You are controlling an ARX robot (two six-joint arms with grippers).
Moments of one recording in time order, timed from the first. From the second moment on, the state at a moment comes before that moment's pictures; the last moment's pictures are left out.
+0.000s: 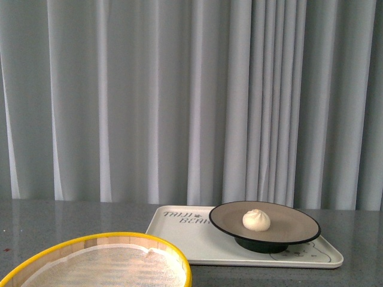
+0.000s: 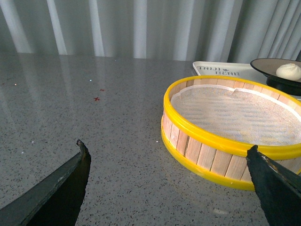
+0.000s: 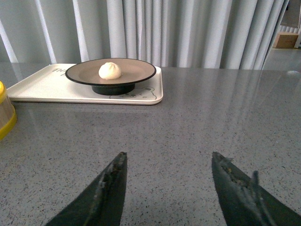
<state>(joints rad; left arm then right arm) 0.00 0.00 0.03 0.00 0.00 0.00 0.00 0.00 0.01 0.00 0.00 -0.01</state>
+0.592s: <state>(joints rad) 0.00 0.00 0.03 0.00 0.00 0.00 0.00 0.00 0.01 0.00 0.00 -0.01</state>
